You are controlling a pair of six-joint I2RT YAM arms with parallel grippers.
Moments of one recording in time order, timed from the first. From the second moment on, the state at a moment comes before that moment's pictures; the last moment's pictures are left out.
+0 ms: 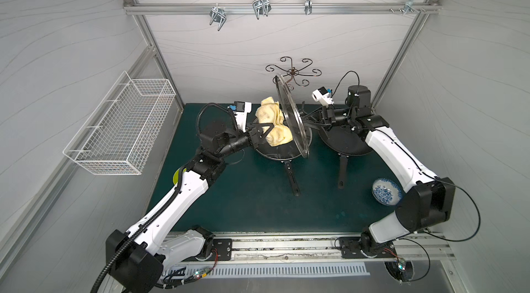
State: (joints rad) left arm -0.47 1.11 0.99 0.14 0.57 -0.56; right arm 0.32 1.53 1.45 -0.23 -1.40 0.82
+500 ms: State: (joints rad) left arm -0.59 1.20 1.15 0.11 0.56 -0.25; right arm 0.34 1.58 1.45 -0.13 -1.45 0.90
